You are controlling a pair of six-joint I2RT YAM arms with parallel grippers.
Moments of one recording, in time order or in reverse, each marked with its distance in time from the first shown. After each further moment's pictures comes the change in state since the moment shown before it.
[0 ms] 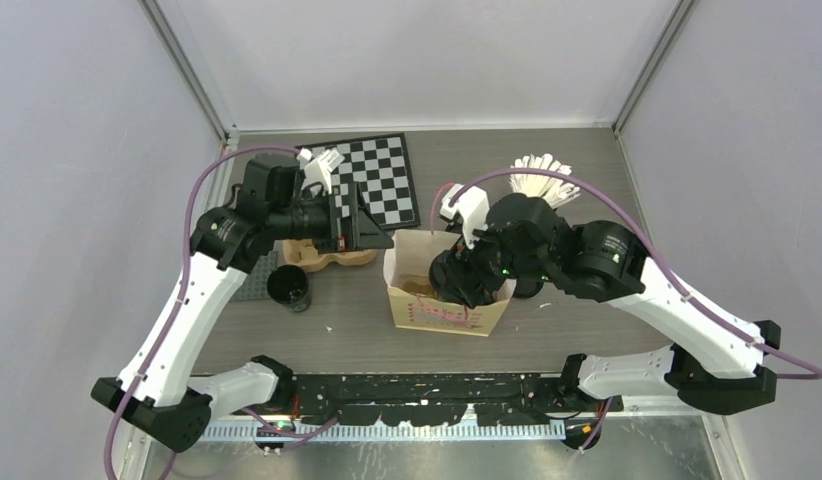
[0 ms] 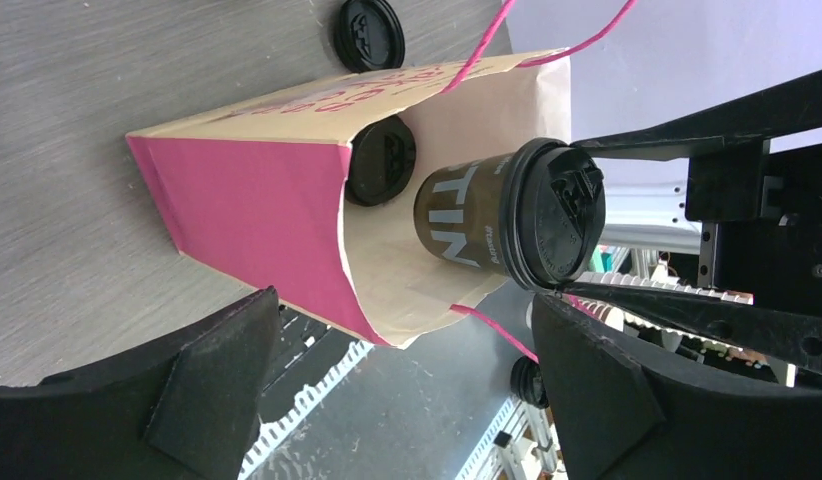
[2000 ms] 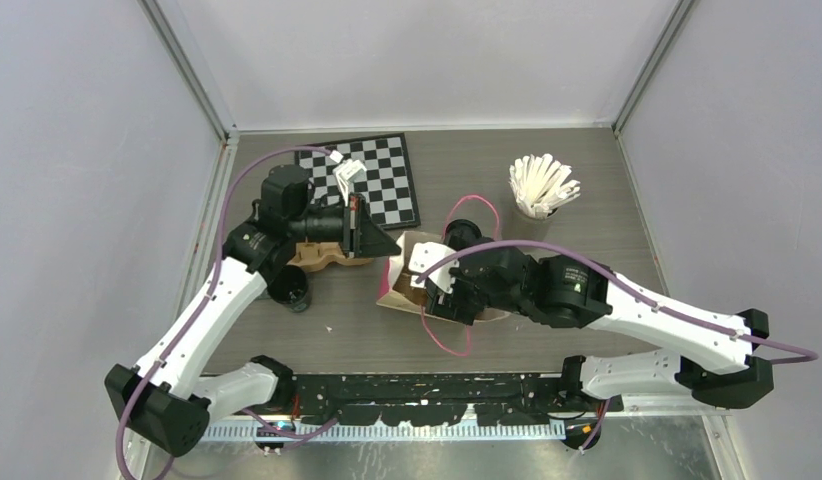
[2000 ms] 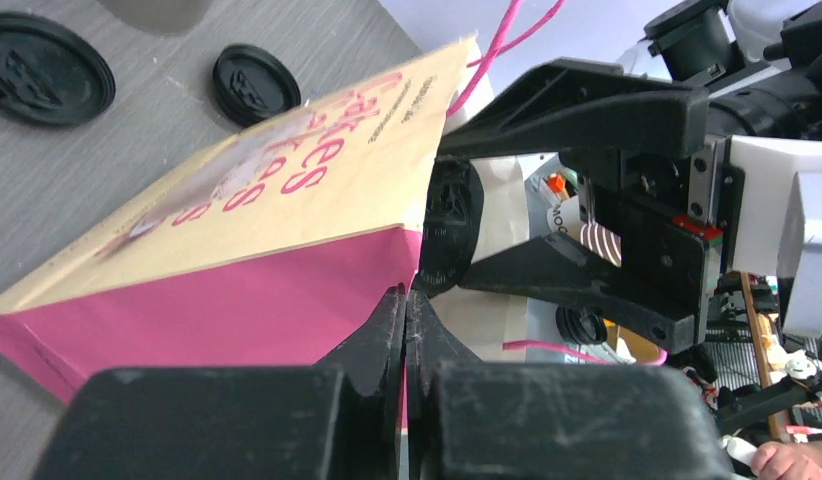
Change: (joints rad) left arm 0.006 -0.029 -0.303 0.530 0.330 0.142; right arm 0.168 -0.038 -0.270 0.222 0.161 -0.408
